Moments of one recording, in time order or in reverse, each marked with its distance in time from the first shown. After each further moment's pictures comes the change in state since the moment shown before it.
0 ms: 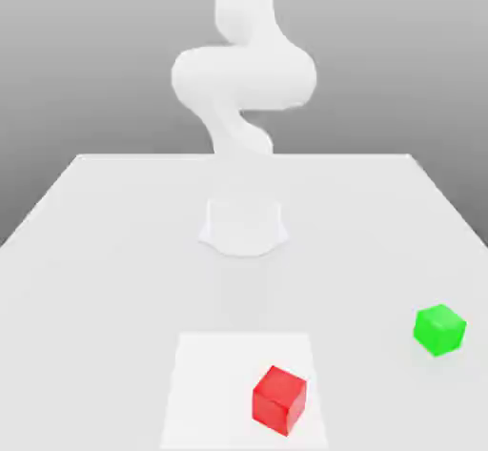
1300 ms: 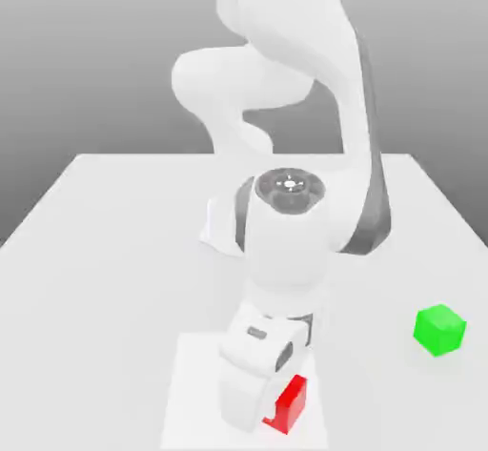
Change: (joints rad) arm 0.221 0.963 -0.115 -0.218 0.093 0.455 -0.897
